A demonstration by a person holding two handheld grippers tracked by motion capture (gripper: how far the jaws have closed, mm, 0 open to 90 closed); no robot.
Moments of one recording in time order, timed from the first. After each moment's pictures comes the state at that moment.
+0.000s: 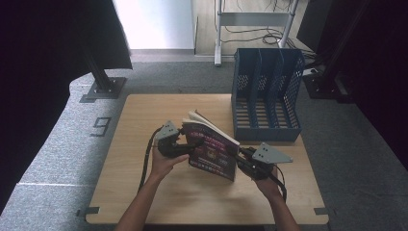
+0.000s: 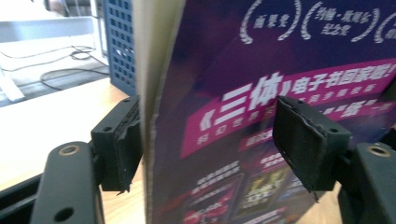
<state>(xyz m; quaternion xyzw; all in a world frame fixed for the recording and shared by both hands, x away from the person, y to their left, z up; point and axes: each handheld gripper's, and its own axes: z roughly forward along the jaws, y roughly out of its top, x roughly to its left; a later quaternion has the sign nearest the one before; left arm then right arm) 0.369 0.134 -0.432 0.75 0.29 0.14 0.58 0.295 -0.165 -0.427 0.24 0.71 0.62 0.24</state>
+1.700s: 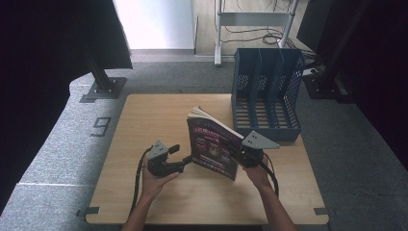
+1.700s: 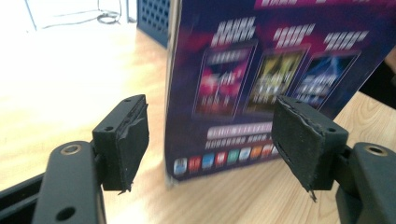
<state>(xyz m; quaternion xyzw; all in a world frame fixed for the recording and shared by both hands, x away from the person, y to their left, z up) 0.327 0.168 -0.482 0.75 0.36 0.14 0.53 0.333 -0.145 -0.433 0.28 0.71 0.61 0.23</state>
